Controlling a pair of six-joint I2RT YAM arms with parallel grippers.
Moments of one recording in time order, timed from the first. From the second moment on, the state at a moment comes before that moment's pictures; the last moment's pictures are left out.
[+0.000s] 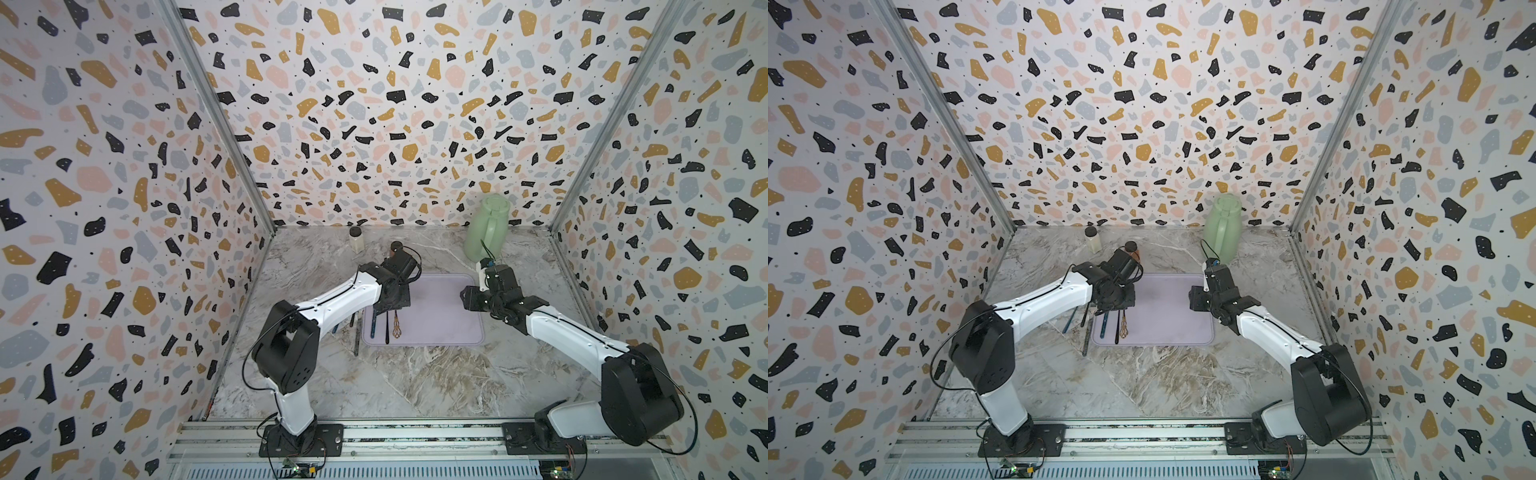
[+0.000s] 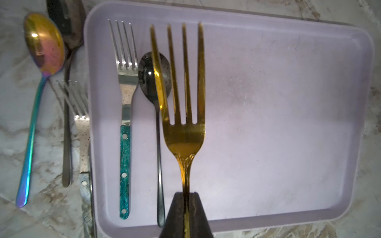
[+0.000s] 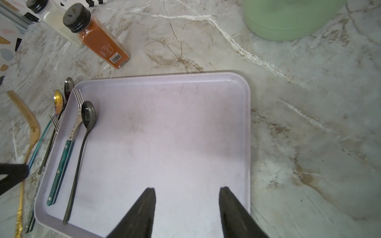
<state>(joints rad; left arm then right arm) -0.65 1.83 1.43 -0.80 -0.10 -0.66 0.43 1.39 0.84 -0.21 -0.05 0.39</state>
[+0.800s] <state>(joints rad) -0.73 2.17 1.65 -0.79 -0.06 -0.68 0.40 1.39 0.83 -0.18 -0.10 0.41</state>
